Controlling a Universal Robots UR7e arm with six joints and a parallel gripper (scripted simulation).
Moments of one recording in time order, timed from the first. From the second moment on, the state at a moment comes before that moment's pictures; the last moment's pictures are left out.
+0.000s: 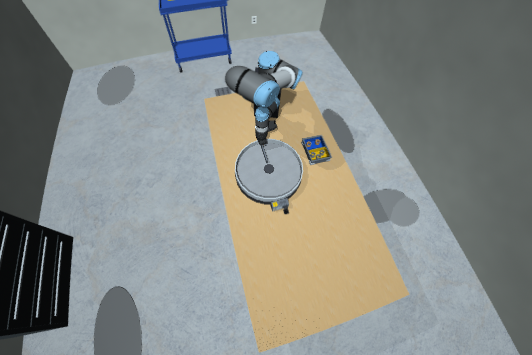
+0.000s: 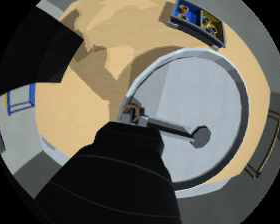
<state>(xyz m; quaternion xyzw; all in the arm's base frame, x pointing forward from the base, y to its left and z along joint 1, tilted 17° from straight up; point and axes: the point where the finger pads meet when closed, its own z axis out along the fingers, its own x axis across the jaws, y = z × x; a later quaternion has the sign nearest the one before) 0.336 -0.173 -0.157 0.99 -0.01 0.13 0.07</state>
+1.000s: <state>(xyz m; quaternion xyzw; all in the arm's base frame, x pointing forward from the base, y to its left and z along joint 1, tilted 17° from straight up) 0.334 -0.171 -0.147 0.99 -0.01 0.13 0.07</state>
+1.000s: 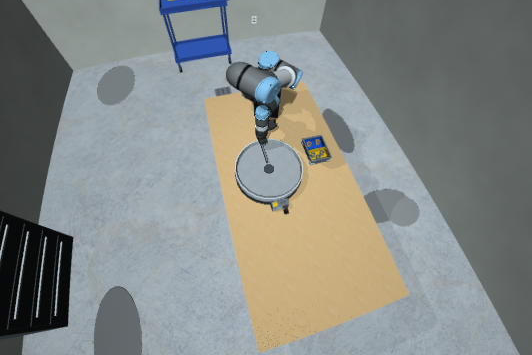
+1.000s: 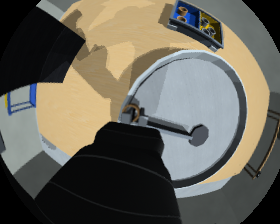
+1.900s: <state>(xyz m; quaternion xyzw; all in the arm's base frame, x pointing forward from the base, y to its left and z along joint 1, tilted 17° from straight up) 0.332 -0.170 -0.141 0.99 -0.01 0.13 0.07</state>
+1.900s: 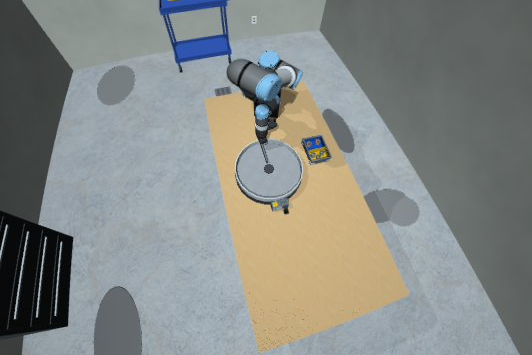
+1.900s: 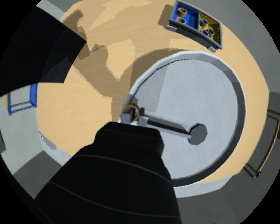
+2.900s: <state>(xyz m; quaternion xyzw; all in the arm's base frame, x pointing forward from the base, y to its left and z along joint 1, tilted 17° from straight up) 0.328 -0.168 -0.126 0.99 -0.01 0.13 0.07</state>
